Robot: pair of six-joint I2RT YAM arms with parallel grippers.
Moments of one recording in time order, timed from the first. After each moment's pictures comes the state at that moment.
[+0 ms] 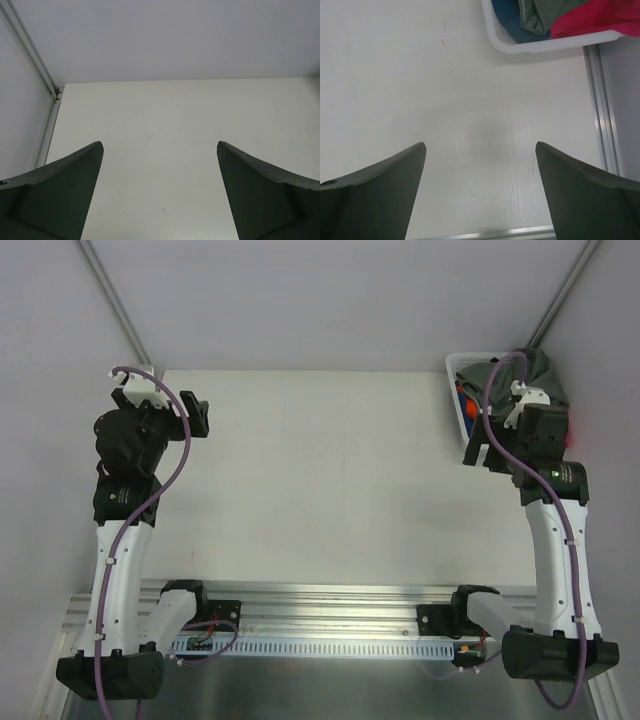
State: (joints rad) left arm 0.04 0.88 1.08 -0.24 0.16 -0.06; right arm -0.04 1.05 1.31 -0.91 0.04 0.08
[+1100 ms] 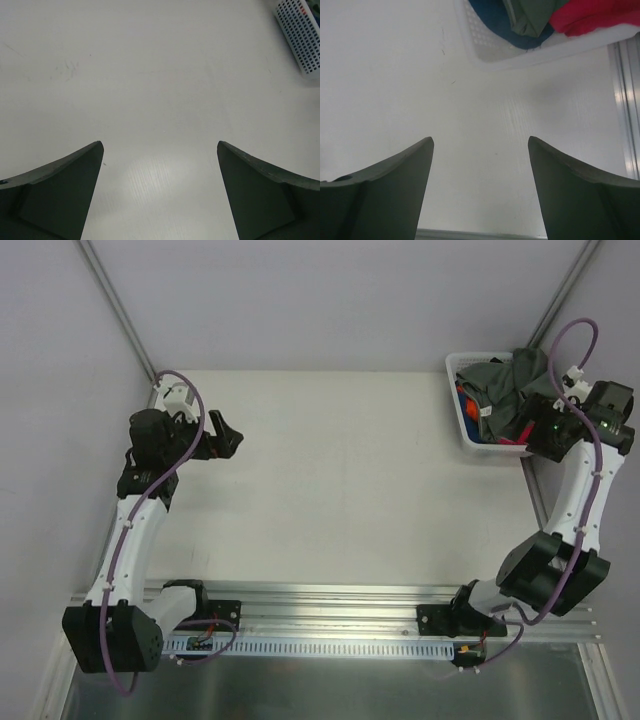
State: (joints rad) left arm 0.04 1.02 0.93 -0.25 0.44 -0.20; right arm -0.48 1.39 1.49 -0.95 -0.46 0.03
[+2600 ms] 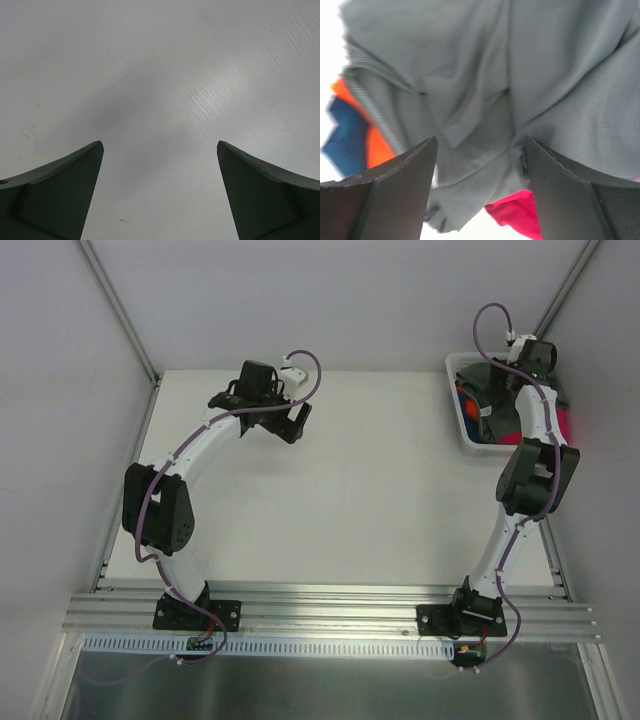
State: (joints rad) left arm -0.36 1.77 1.53 -0.52 0.23 0.22; right arm -0.24 2.14 1.99 -0.49 0.04 -0.25
